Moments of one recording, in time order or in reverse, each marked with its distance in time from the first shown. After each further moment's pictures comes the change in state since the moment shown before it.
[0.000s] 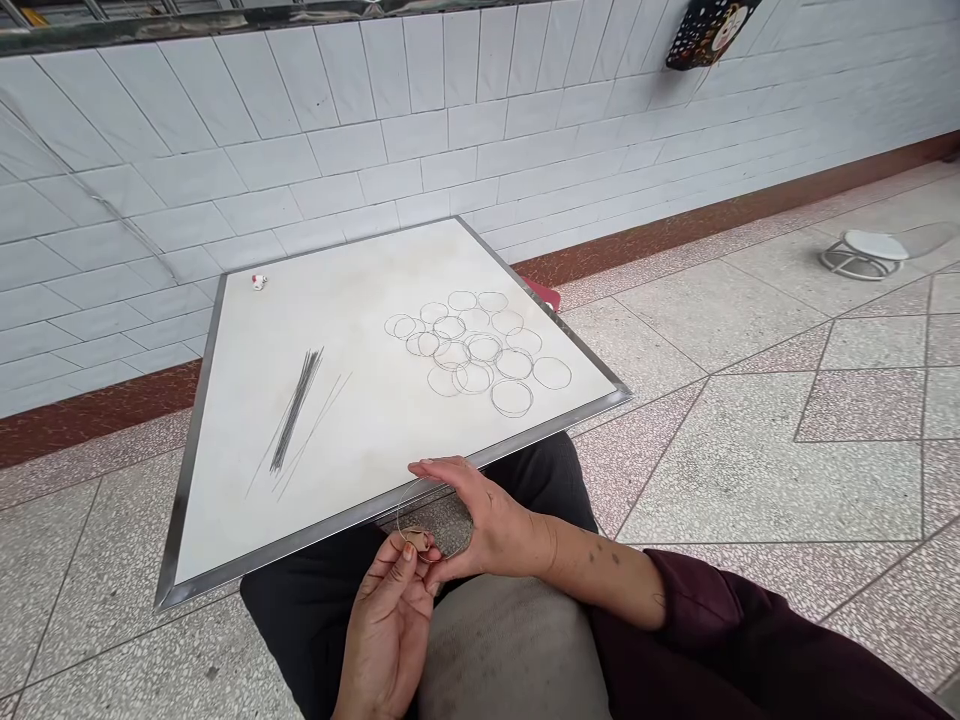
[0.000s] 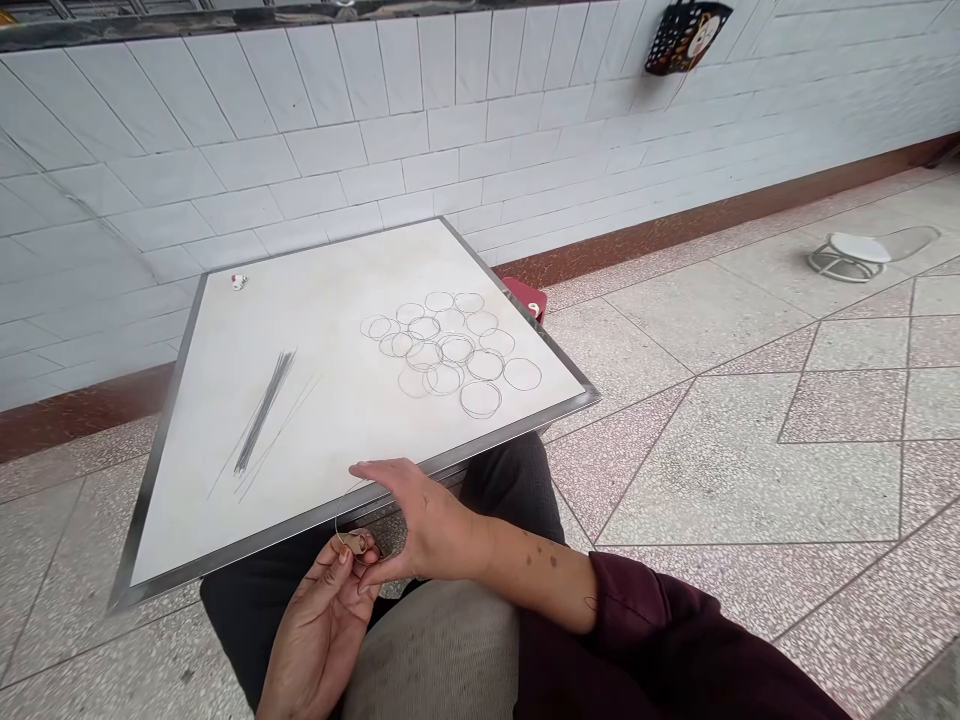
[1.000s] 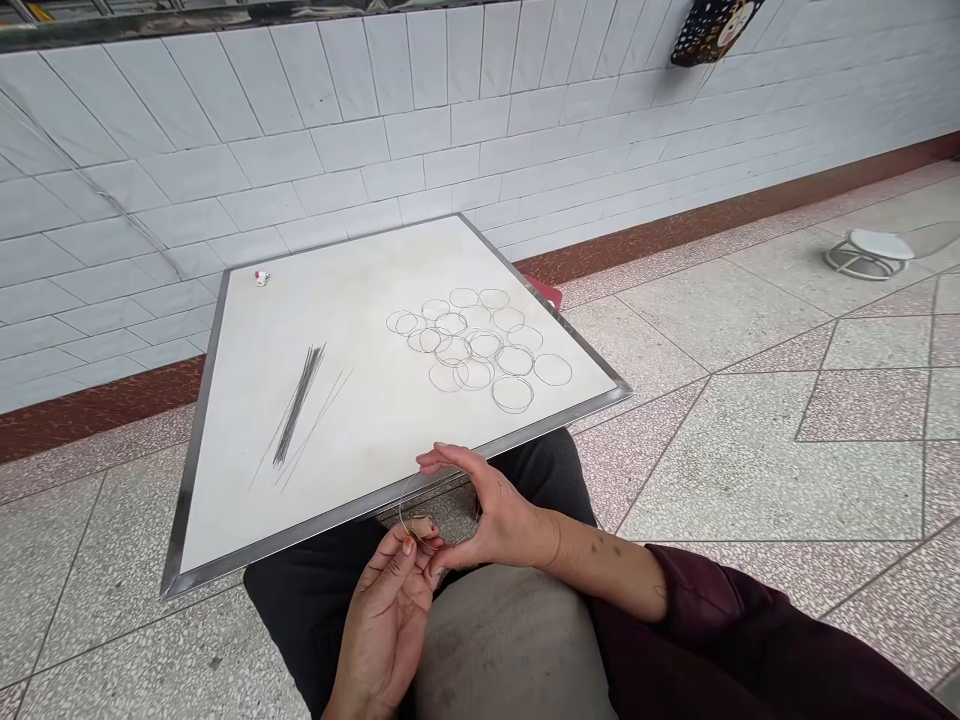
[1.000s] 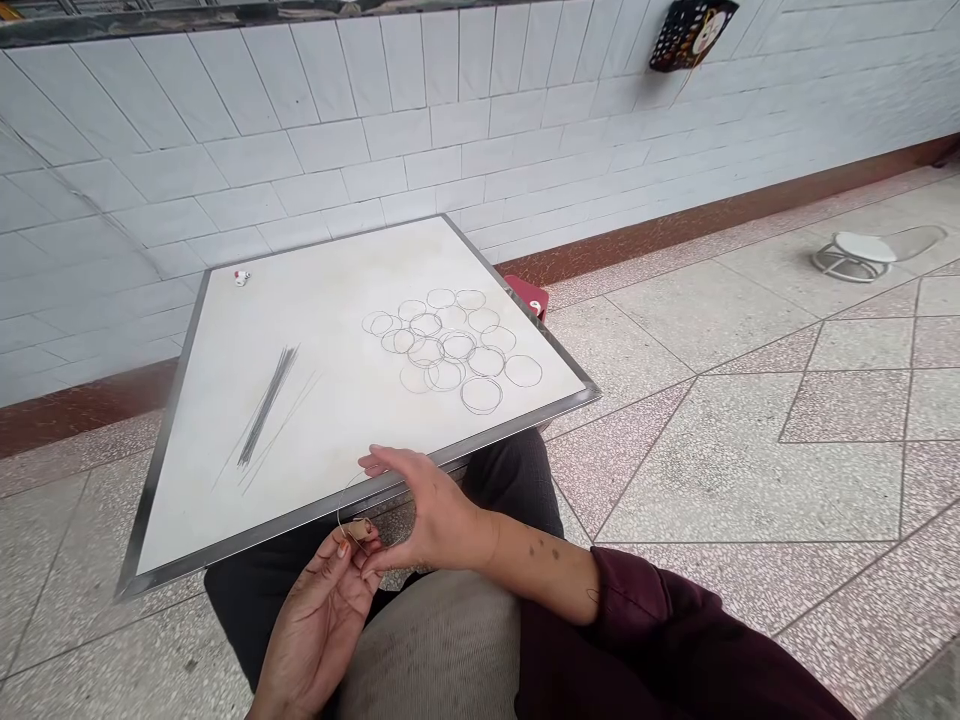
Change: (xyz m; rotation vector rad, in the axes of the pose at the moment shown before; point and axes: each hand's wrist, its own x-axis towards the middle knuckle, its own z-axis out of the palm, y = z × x) left_hand 0.000 0.001 -0.007 0.001 -0.081 -0.014; right_hand -0.004 0.003 0.003 0.066 0.106 0.021
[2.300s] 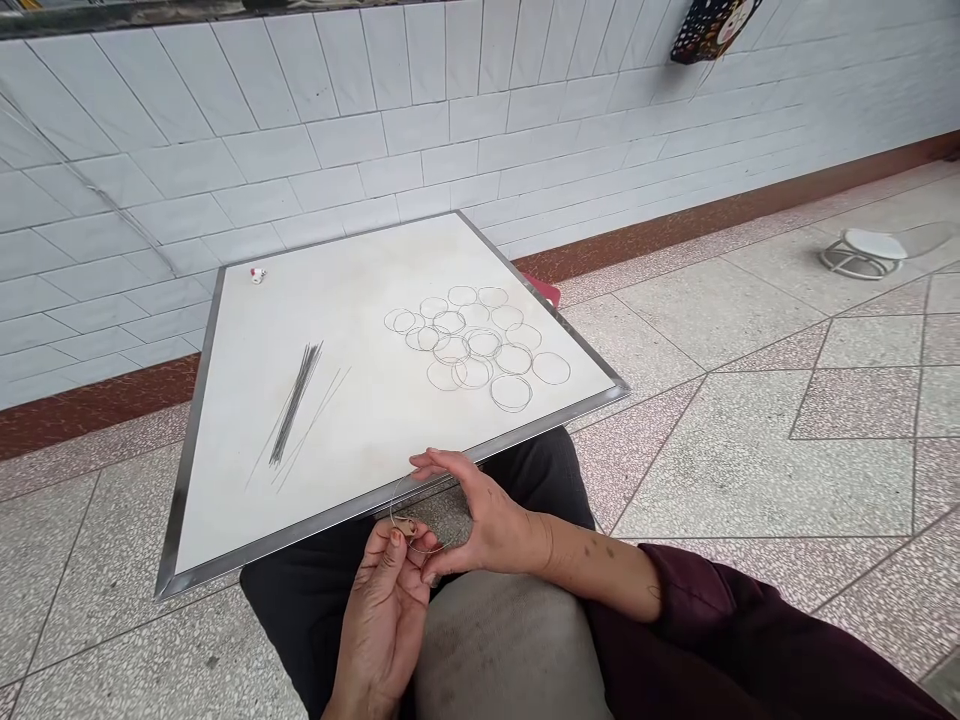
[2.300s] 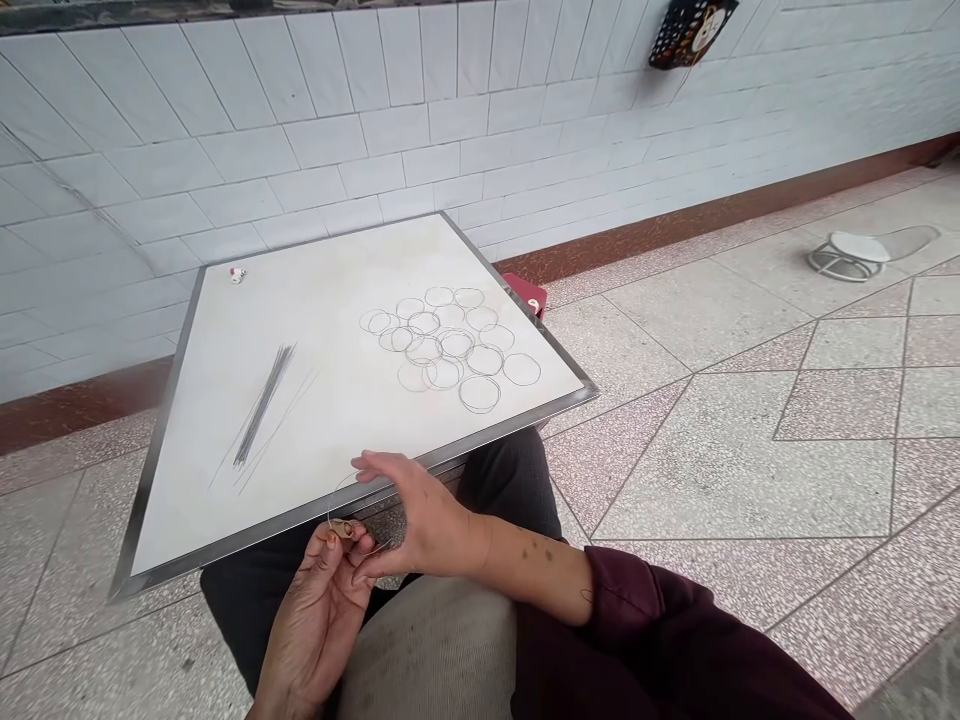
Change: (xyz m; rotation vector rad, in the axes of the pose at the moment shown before) left_hand 0.002 0.002 0.009 -0.086 0.107 0.016; right_hand 0.000 -0.002 0.006 0.016 -0.060 0.027
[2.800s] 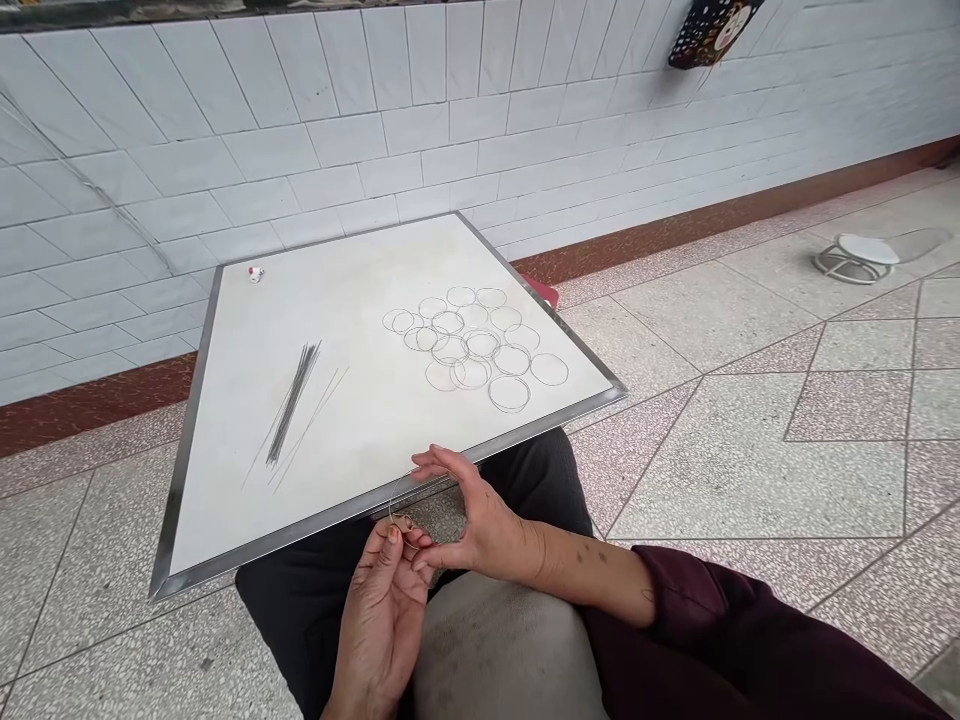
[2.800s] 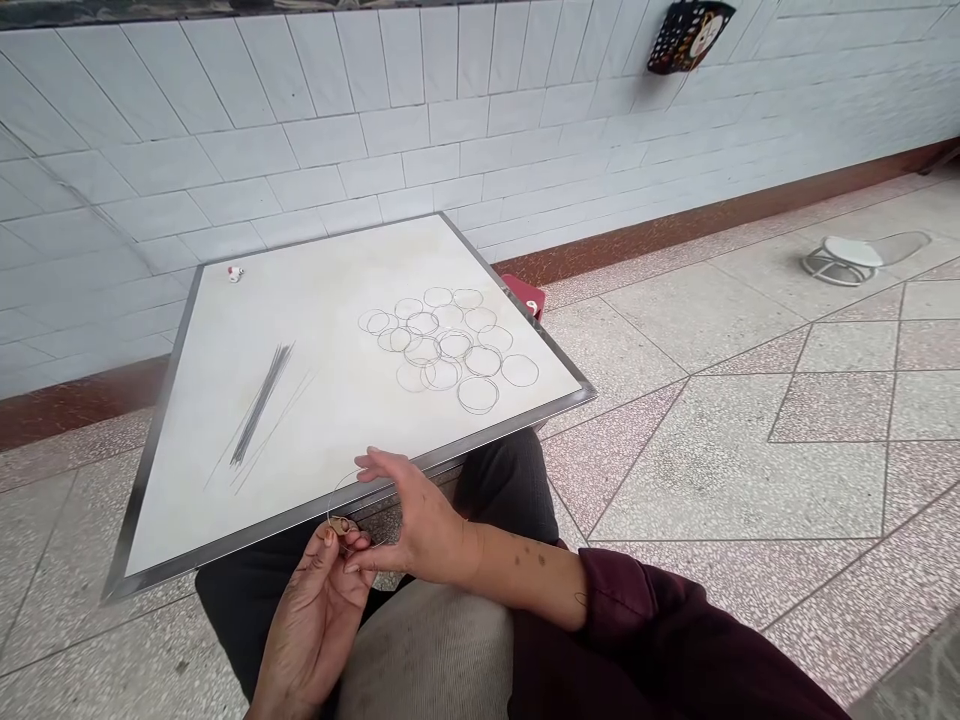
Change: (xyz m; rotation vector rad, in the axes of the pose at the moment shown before) left_hand 0.002 -0.002 0.000 -0.003 0.016 0.028; right_hand -0.008 0.005 0.014 0.006 0.100 0.055
